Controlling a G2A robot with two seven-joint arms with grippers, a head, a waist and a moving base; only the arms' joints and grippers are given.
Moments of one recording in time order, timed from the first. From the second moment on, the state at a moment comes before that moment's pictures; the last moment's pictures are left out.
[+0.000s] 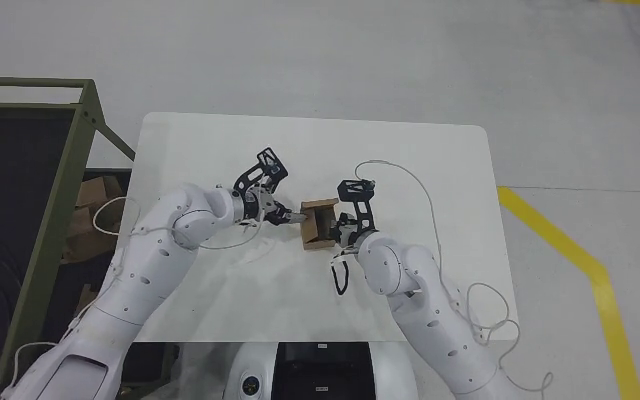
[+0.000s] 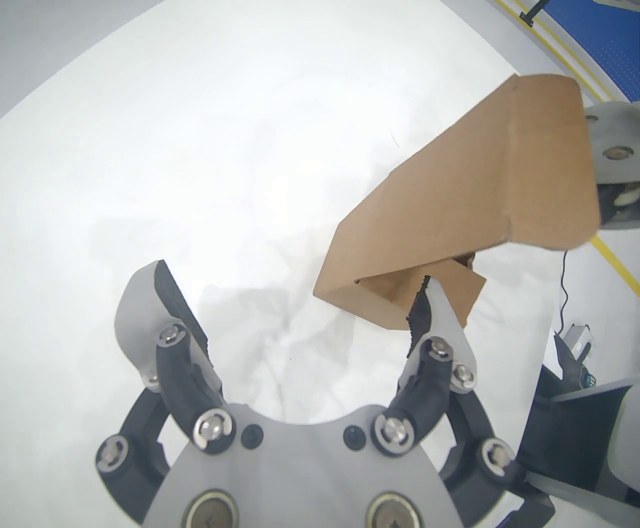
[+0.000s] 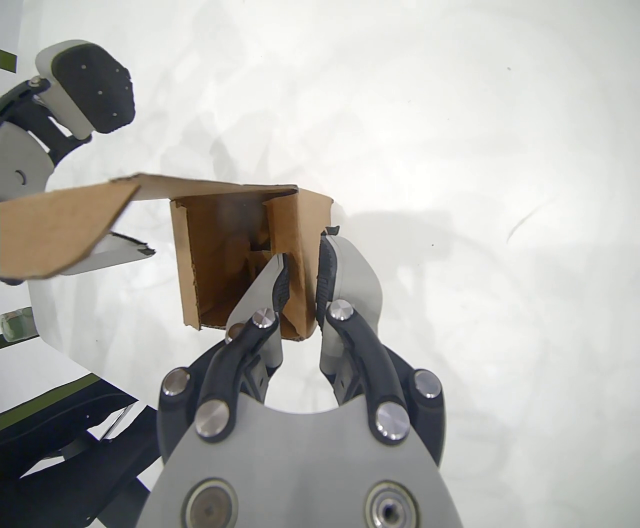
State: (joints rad) left arm 1.08 -0.99 -1.08 -1.53 0.81 -0.55 -0.68; right arm -1.26 -1.46 0.97 -1.74 -1.06 0.43 0.89
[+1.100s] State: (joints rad) left arm 1.05 -1.03 -0.98 -1.52 0.93 -0.43 -0.68; right arm -1.26 -1.46 0.94 -1.74 -1.10 0.41 0.89
